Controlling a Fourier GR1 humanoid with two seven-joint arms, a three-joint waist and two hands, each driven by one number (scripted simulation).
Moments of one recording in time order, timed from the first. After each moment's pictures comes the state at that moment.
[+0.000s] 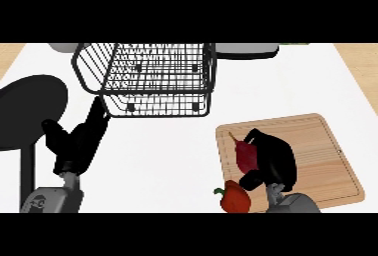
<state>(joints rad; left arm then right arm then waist) -0.12 0.19 -0.05 -1.50 0.17 0.01 0.24 -0.12 -0.09 0.37 -1.58 1.04 0.04 0.72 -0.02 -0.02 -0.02</state>
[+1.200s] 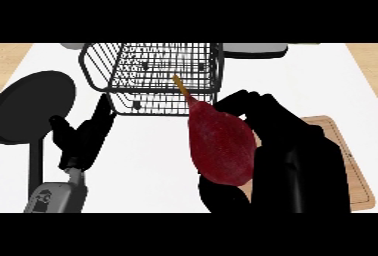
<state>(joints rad) -0.15 0.17 -0.06 -1.47 0.15 -0.02 0.24 -0.66 -0.01 0.57 -2.14 1.20 0.21 1.19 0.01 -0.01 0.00</state>
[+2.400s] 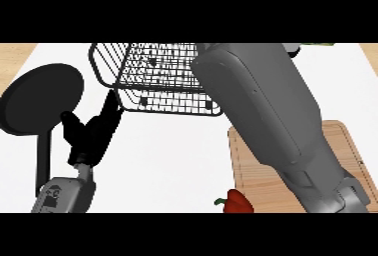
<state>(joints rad) -0.19 0.14 -0.07 -1.47 0.12 -0.01 0.25 -1.32 0.00 0.10 -1.11 0.96 -0.05 1.03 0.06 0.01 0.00</state>
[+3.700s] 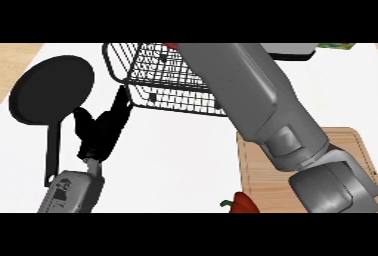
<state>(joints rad) -0.23 0.11 -0.09 -1.45 0.10 -0.03 0.24 -1.51 0.00 0.07 -0.54 0.52 -0.83 0.55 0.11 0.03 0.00</state>
